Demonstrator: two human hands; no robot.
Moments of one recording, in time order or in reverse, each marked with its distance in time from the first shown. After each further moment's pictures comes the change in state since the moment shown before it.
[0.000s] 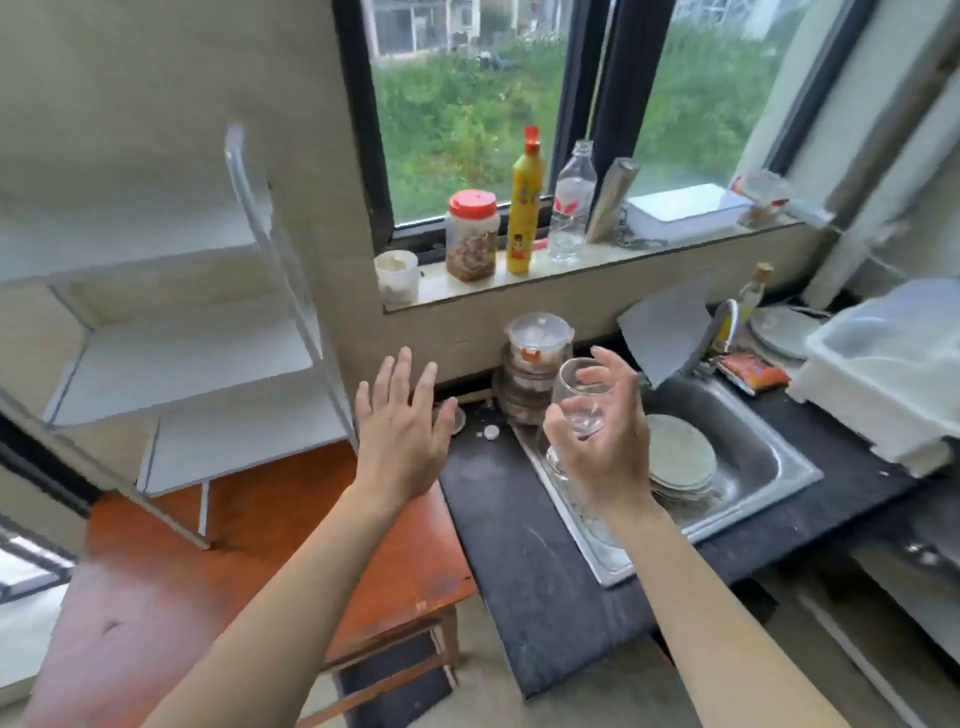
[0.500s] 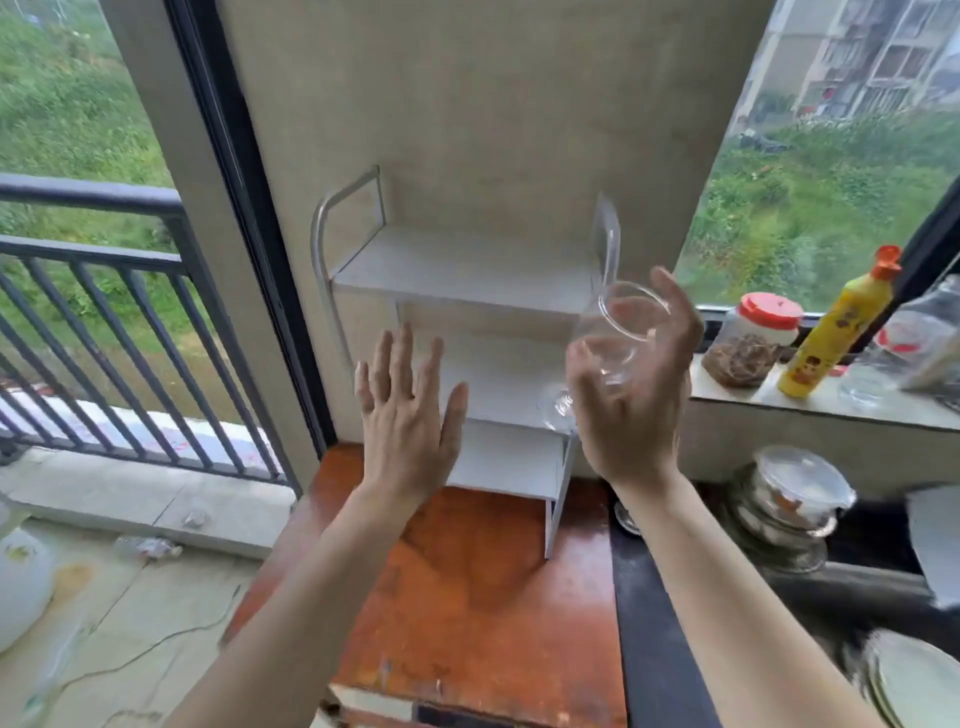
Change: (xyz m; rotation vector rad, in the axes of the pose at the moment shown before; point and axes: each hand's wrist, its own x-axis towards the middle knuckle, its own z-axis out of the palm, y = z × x) left_hand -0.025 -0.195 -0.118 0.152 0.494 -0.345; right_hand 0.068 -0.180 0.219 0.472 -0.113 -0.468
